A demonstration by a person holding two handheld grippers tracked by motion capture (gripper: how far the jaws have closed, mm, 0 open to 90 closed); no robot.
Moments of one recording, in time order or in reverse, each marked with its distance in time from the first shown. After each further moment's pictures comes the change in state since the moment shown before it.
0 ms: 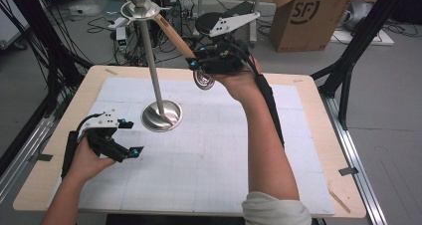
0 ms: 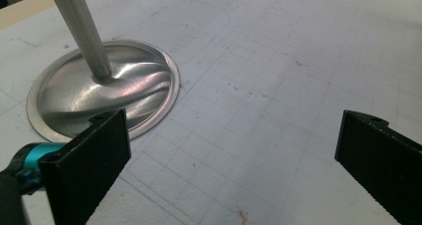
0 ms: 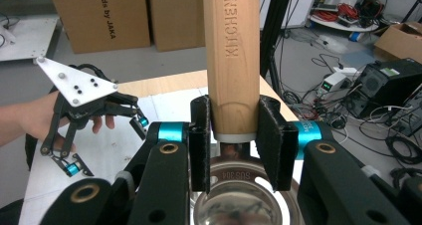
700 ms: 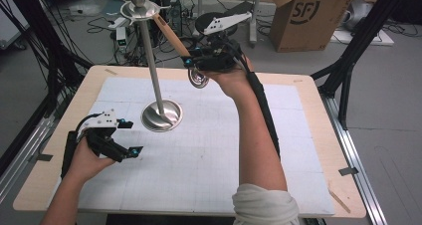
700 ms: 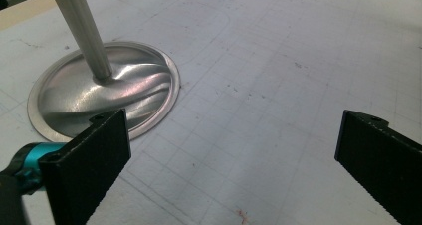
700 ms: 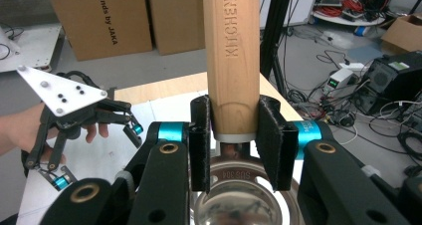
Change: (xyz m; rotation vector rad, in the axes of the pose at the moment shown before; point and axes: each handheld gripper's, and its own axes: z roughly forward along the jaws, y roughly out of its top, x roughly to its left) left arm 0.000 0.000 -0.001 -0.003 -0.002 -0.002; right arm -0.012 -0.005 0.023 -0.002 0.018 0.059
